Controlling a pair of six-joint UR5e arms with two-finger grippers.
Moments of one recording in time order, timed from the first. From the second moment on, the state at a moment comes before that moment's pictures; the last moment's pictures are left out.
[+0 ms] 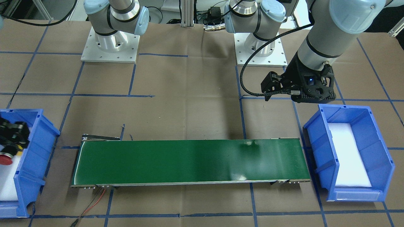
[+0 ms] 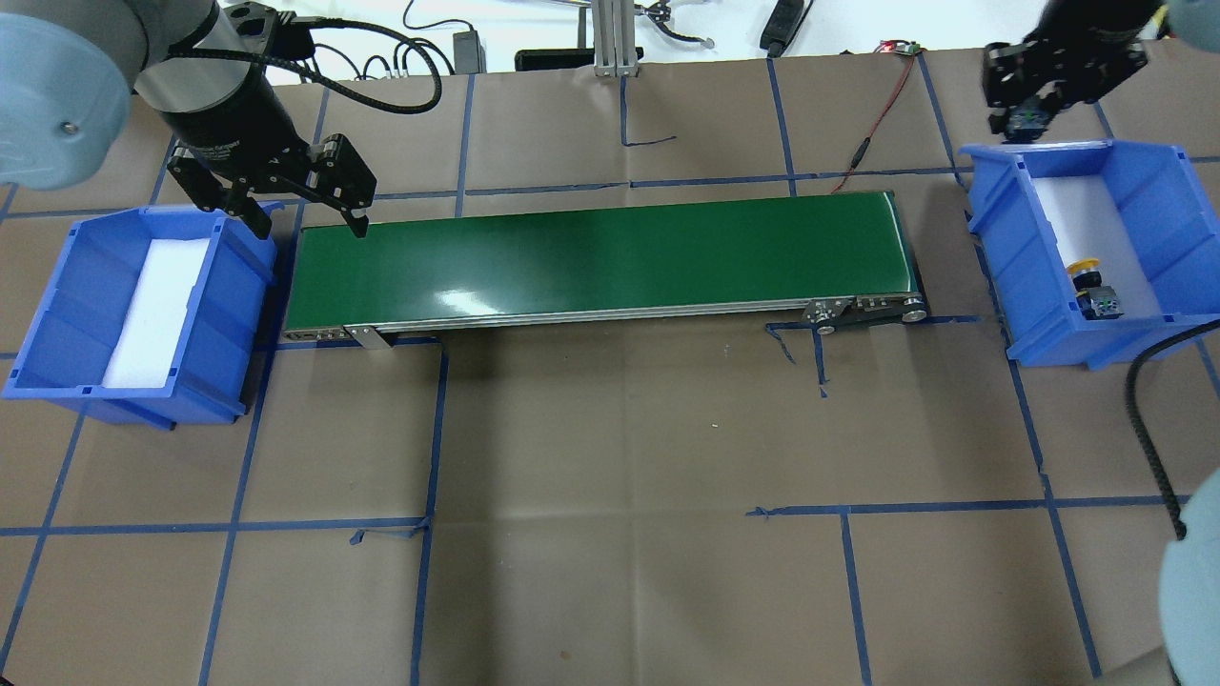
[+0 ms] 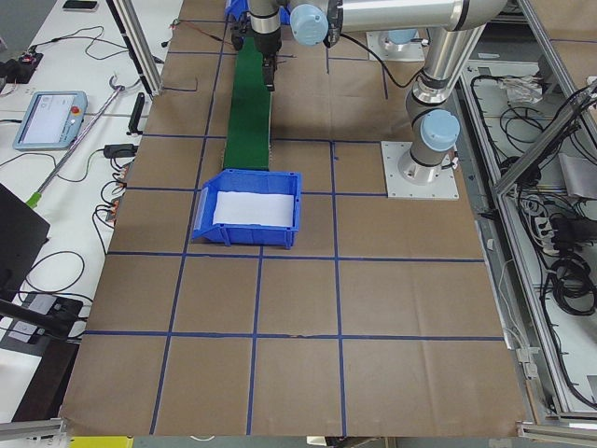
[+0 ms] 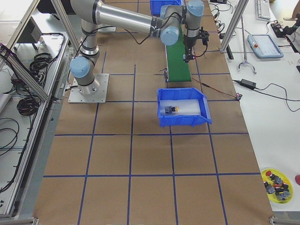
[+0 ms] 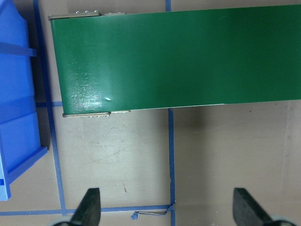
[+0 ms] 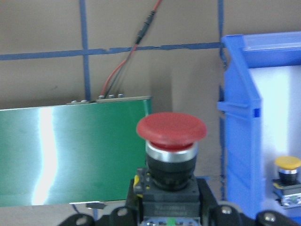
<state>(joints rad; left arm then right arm) -1.50 -1.66 -1.54 -1.56 1.56 0.11 1.25 -1.26 1.36 -1.73 -1.56 -0.32</state>
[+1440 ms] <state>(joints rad) -1.50 -1.66 -1.54 -1.56 1.56 0.10 1.06 -0.97 1.41 -1.93 -1.58 -0.57</state>
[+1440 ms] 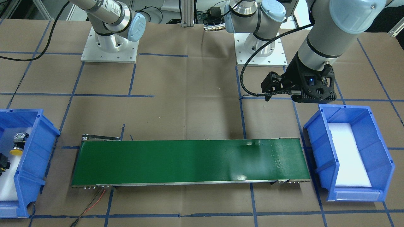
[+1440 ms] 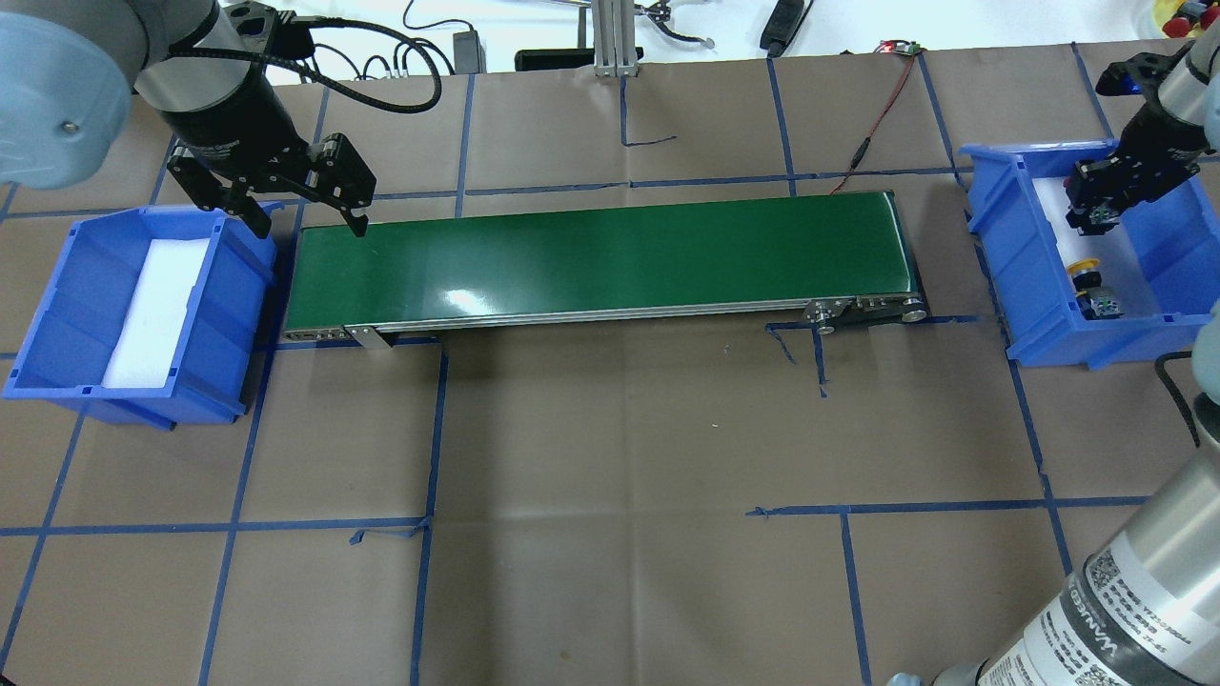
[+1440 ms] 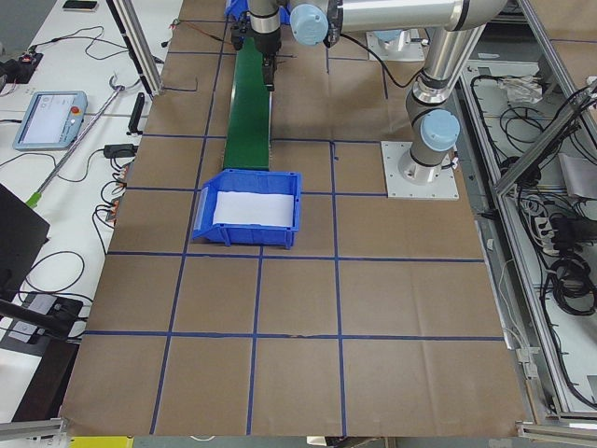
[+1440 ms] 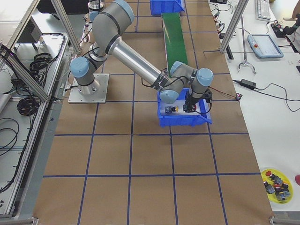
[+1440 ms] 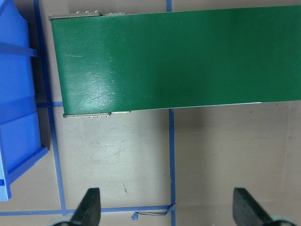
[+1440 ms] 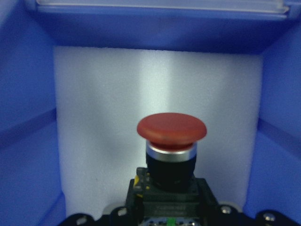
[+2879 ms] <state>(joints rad) -1.50 -1.66 -1.54 -1.56 1.56 0.10 1.07 -1.00 1.42 -1.94 -1.56 -0.55</state>
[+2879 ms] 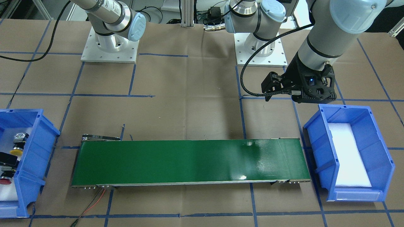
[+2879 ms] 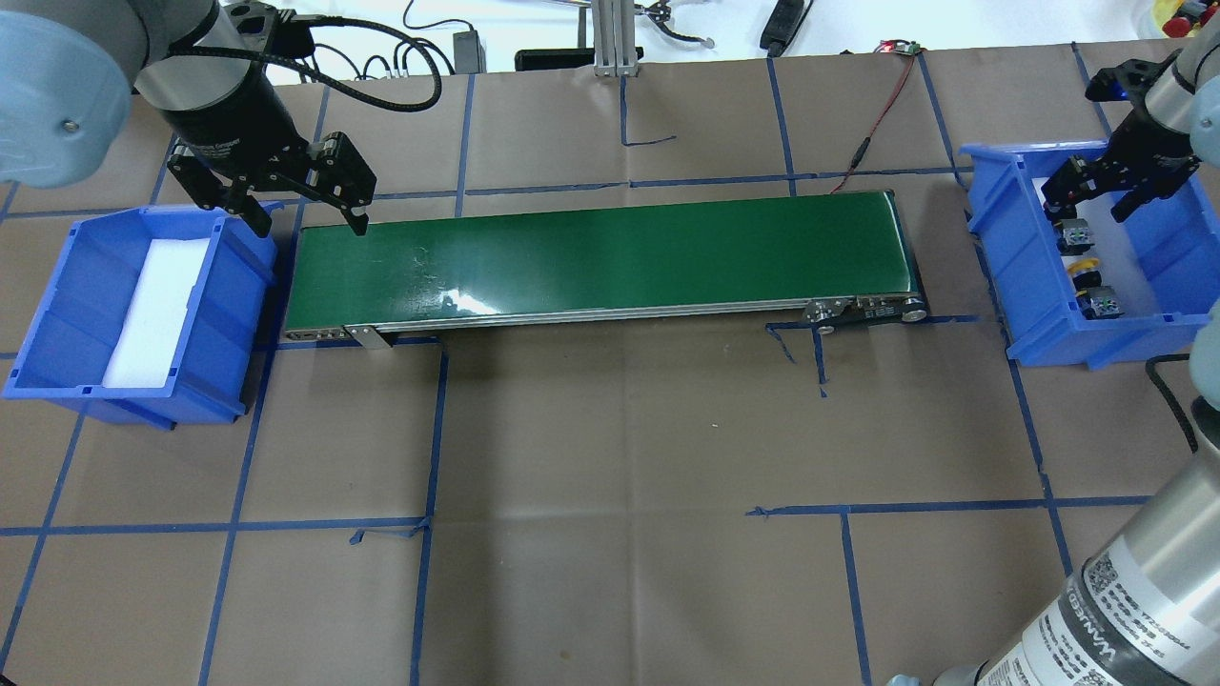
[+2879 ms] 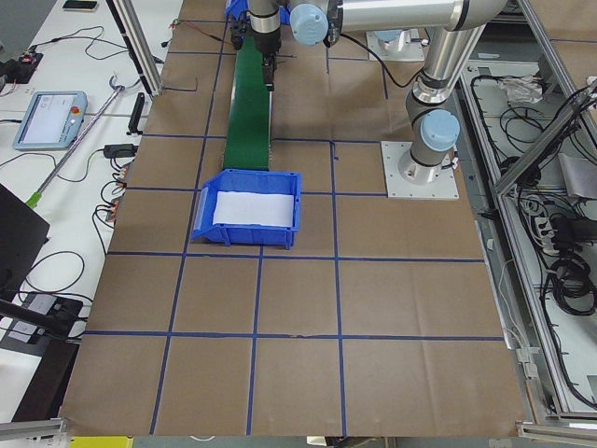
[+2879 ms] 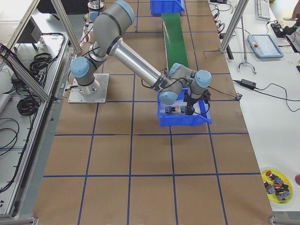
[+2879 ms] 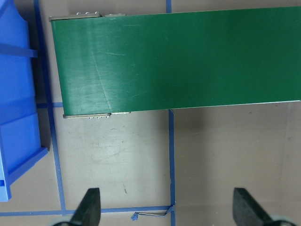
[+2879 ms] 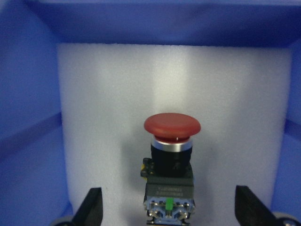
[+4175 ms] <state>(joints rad) -1.50 -1.67 -1.53 -1.56 1.56 0.10 1.38 -1.60 1.62 -1.71 -1.49 -0.13</state>
